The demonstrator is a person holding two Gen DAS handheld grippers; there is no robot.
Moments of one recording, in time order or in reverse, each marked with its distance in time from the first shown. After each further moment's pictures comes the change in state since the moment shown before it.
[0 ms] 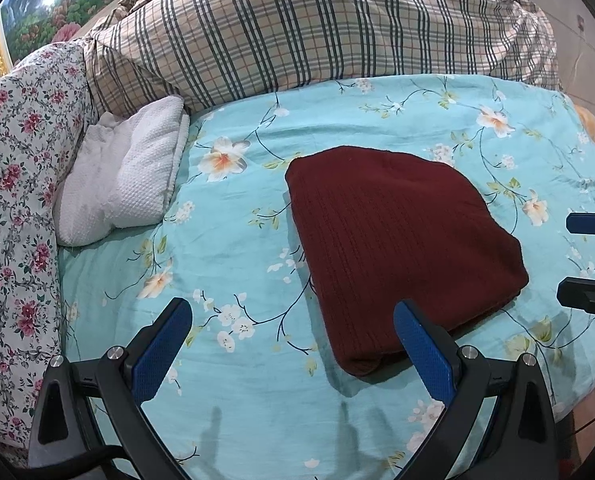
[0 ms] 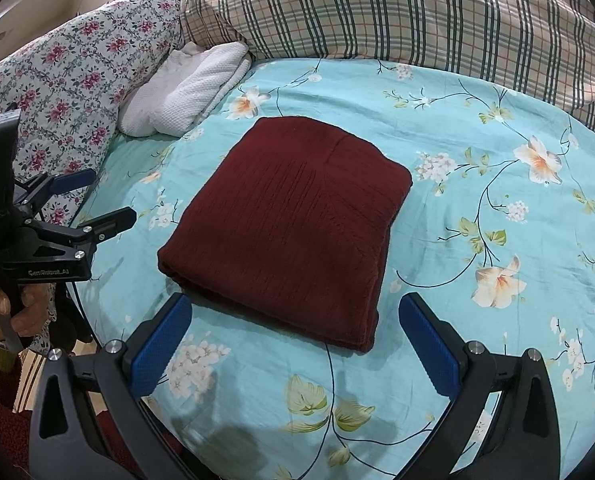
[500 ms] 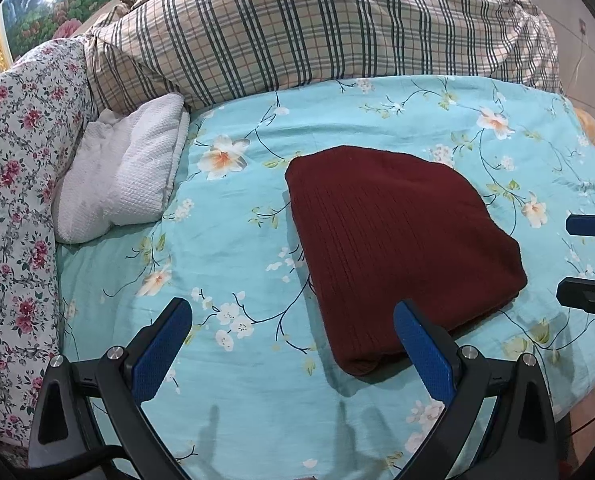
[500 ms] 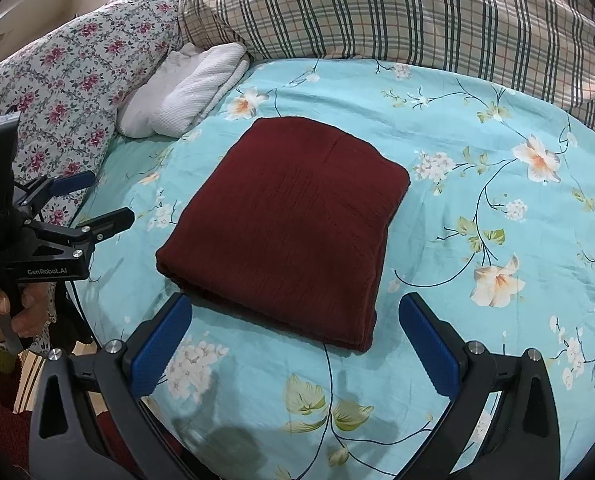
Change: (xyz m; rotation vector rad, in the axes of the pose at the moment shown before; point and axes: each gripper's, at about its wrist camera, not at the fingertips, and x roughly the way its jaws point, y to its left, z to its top) left arm 0.000 0.001 0.000 -0.010 0.003 -0.008; right arm -0.001 -0.002 0.000 0.004 -0.001 -0.002
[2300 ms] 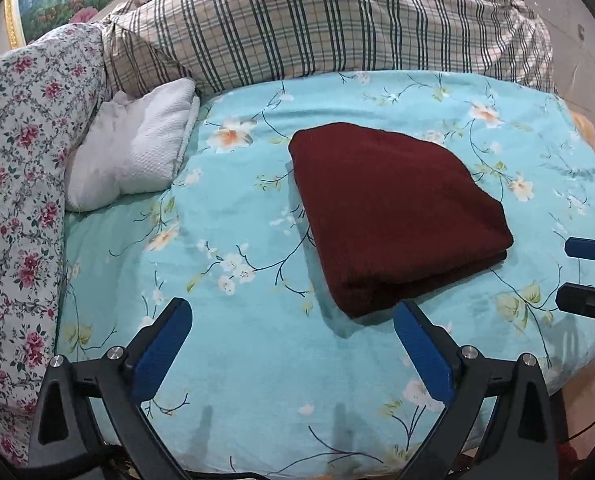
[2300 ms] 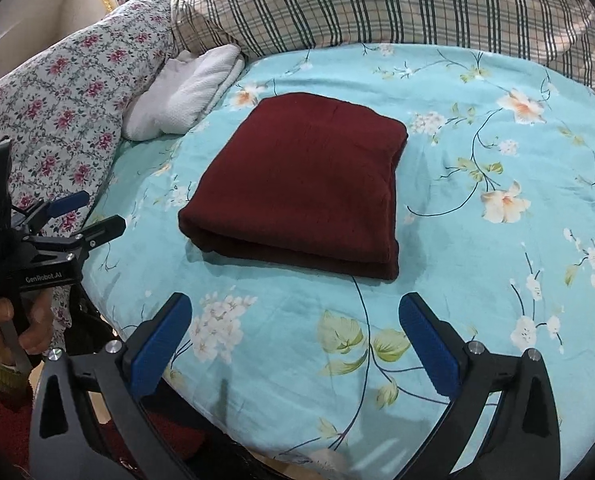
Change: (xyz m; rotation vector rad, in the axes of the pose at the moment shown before) left arm -0.021 0.013 -0.049 -0.016 -0.005 -0.026; right arm -0.013 0.013 -0.061 0.116 -0.026 0.027
